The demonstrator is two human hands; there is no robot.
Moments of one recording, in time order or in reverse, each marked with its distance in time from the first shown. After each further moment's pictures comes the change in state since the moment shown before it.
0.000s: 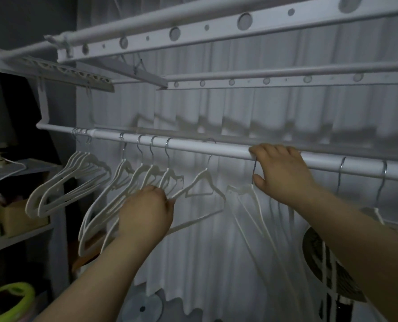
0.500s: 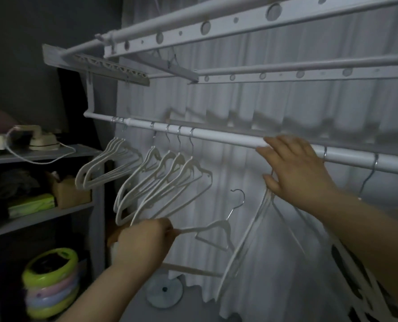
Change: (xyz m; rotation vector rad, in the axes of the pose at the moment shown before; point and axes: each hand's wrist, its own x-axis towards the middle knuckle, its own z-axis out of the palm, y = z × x) left_hand -0.072 -0.034 0.001 0.116 -0.189 -0.025; right_hand -0.007 -0.015 0.007 -0.013 0.206 -0.254
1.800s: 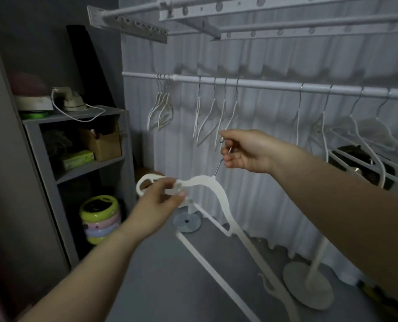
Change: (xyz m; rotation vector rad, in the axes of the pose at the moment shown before) left_hand -0.221 -0.157 -0.118 -0.941 -0.186 -0.178; right_hand -0.041 -0.290 -0.169 1.739 -0.563 0.927
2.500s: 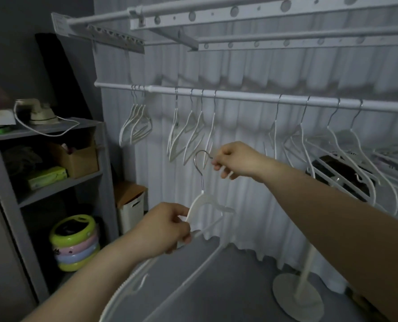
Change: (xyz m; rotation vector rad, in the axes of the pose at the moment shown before) left_hand 0.037 0.036 0.032 0.072 -0.430 -0.064; right_hand 0.040 0.001 -0.049 -0.756 0.110 -0.145
